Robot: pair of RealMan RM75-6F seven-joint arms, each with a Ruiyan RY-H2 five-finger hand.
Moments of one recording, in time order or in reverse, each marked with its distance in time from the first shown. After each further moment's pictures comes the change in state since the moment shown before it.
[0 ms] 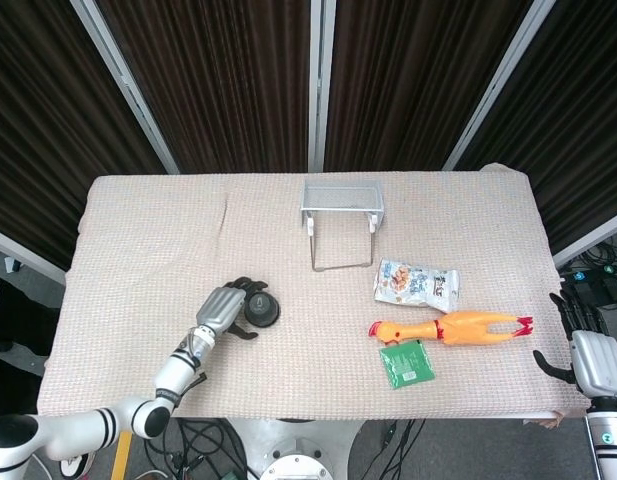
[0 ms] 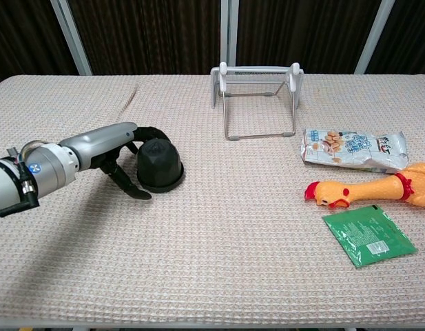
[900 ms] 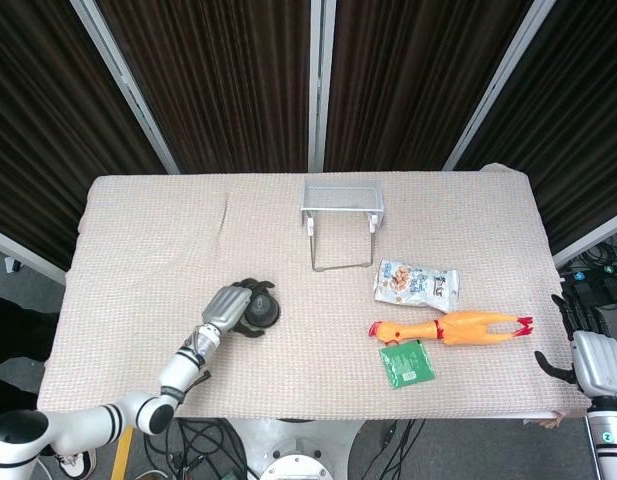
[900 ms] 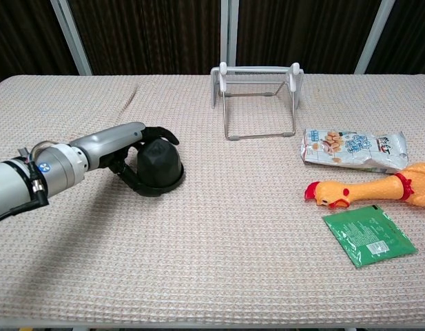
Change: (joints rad) left arm -0.031 -0.033 0.013 0.065 0.035 -0.007 -0.103; right arm 0.001 -0.012 0.002 0.023 0.014 -0.020 0.009
